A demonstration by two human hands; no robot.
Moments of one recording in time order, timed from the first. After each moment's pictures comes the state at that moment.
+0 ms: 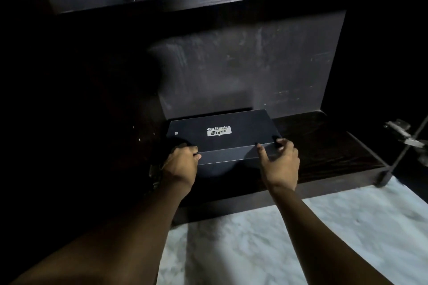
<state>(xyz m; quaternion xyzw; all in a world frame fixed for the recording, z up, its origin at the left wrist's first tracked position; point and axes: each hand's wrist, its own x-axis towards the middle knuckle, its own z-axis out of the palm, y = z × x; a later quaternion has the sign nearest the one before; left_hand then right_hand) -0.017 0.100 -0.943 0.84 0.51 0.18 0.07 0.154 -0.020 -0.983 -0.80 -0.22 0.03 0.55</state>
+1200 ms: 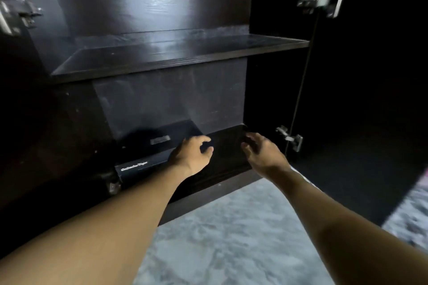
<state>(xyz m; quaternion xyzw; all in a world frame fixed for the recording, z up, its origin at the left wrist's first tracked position) 0.032 -0.025 -0.832 0.91 0.28 0.16 0.26 0.154 -0.187 -0.848 -0.87 -0.32 0.03 0.39</state>
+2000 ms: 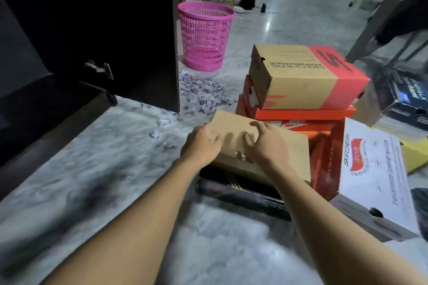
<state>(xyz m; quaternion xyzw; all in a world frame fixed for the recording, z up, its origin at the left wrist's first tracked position) -0.011 -0.440 -0.907 0.90 -0.04 -0.04 0.42 -0.038 -0.605 -0.899 -0.96 0.13 -0.11 0.22</state>
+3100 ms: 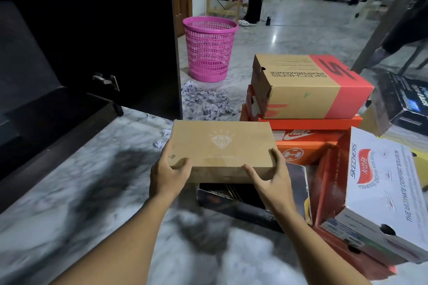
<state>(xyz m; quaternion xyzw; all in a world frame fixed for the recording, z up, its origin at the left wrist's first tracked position) -0.040 -0.387 -0.957 0.84 0.12 0.10 0.51 -0.083 -0.628 -0.966 -0.84 0.13 -0.18 0.49</state>
